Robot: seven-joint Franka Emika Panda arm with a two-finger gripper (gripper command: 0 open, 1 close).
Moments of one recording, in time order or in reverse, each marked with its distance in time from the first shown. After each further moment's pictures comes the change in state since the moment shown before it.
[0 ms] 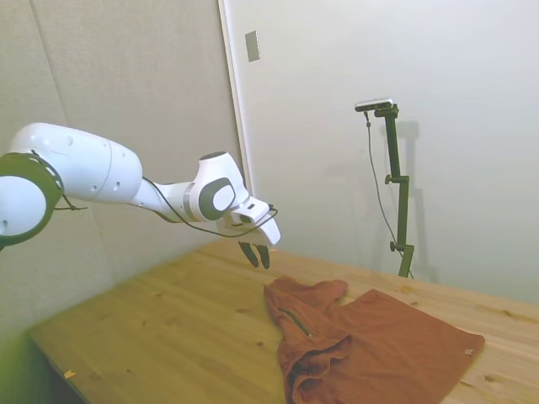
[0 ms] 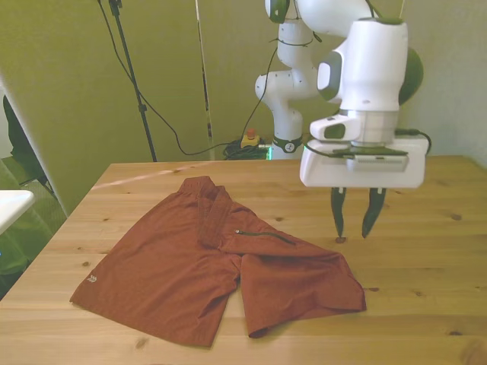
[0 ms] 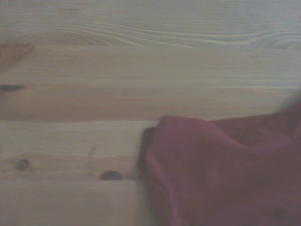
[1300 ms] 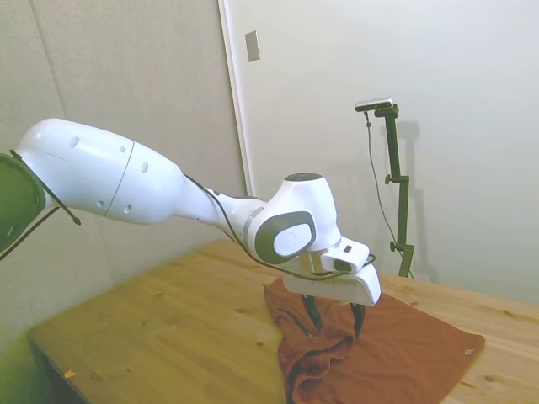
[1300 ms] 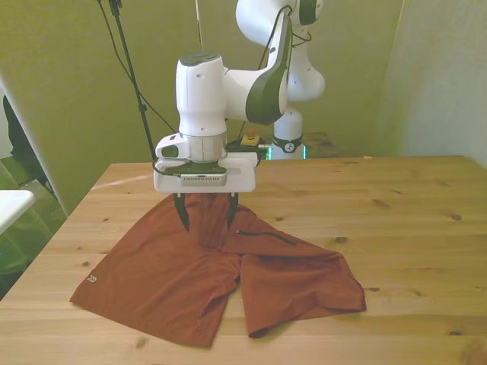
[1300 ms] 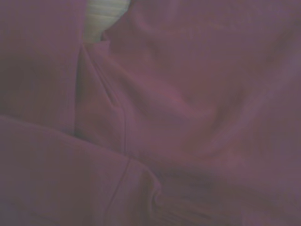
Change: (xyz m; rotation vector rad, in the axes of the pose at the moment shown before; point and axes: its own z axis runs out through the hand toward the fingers) arm 0.138 0.226 0.070 -0.122 -0.104 -0.087
